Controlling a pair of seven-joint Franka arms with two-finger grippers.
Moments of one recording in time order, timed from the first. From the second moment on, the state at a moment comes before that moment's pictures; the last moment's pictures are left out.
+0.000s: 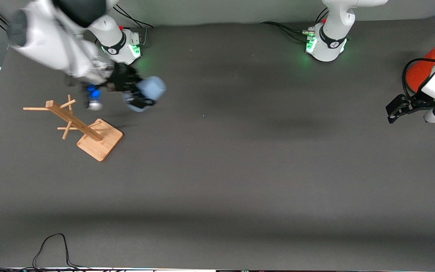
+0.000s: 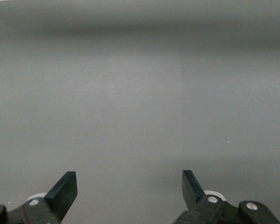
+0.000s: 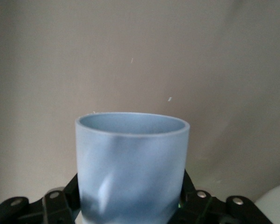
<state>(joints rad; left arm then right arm) -0.07 -0.11 0.03 -1.87 0.09 1.91 -0.04 0.66 -0.03 -0.13 -1.92 0.42 1.99 1.59</state>
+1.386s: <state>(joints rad) -0.08 0.23 0.00 -1.61 0.09 1.92 -0.04 1.14 0.72 -0.14 -1.66 0.12 2.38 2.23</state>
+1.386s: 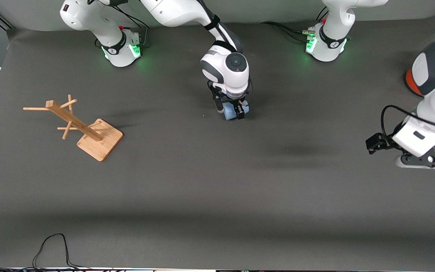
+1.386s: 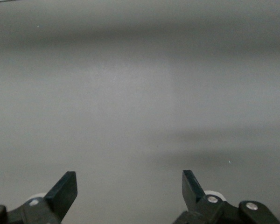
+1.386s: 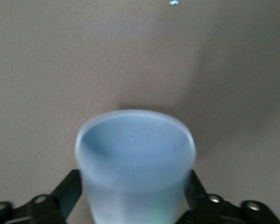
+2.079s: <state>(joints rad) -0.16 0.41 -0.01 -1.49 0.09 1.96 -0.05 1.08 0.42 -0.27 -1.61 0.11 2.14 1.88</state>
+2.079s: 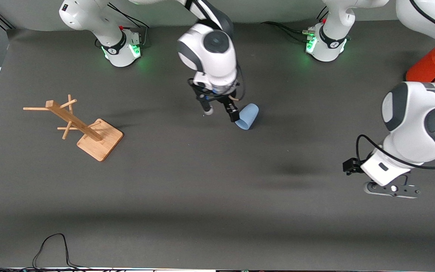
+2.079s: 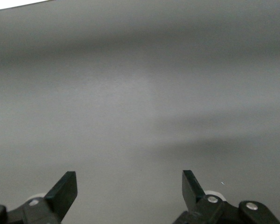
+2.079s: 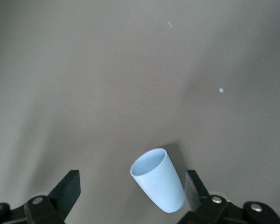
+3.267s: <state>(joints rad) -0.57 0.55 0.00 -1.48 0.32 1.68 -0.59 1.07 0.10 -0.86 -1.70 0.19 1.82 0.45</state>
